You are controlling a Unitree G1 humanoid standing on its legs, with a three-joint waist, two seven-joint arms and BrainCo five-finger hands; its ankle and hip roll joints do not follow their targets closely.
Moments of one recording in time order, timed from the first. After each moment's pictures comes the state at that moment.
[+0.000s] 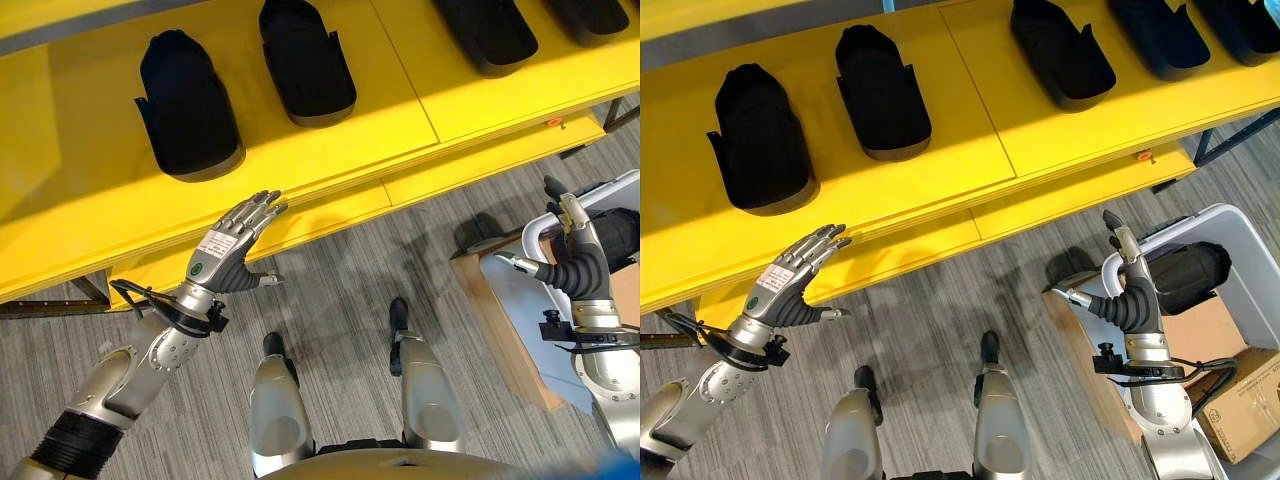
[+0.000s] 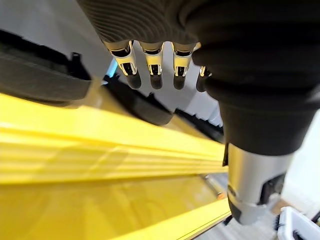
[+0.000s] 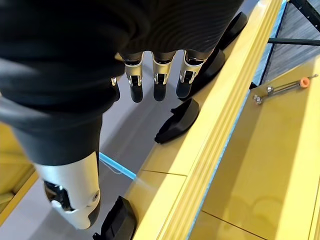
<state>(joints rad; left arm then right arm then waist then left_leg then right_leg) 0.05 0.79 -0.14 -0.13 0.54 -0.31 0.31 0.24 -0.57 -0.09 -0.30 0.02 -0.31 -0.25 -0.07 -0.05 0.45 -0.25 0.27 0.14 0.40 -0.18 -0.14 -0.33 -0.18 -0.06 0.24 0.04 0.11</state>
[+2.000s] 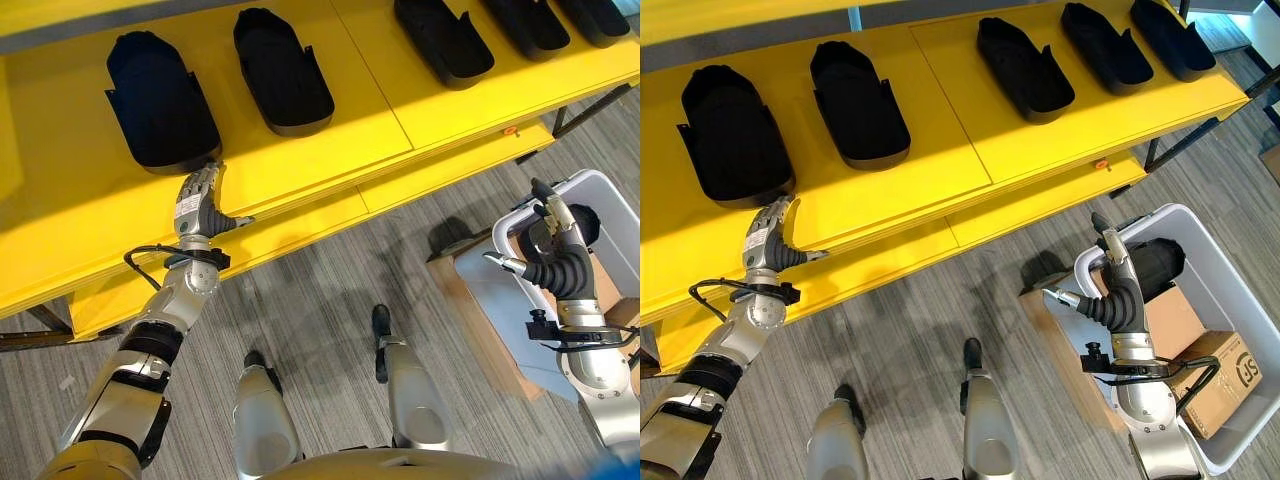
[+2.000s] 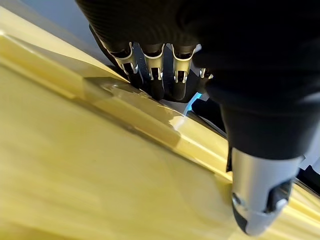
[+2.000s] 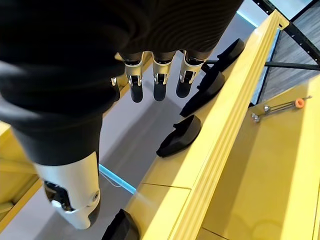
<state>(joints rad) -0.46 0.64 -0.24 0.65 0.40 -0.19 0.56 0.21 -0.55 -0.03 -0.28 0.02 -0.31 -0.28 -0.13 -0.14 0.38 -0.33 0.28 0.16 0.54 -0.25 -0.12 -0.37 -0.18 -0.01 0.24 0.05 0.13</state>
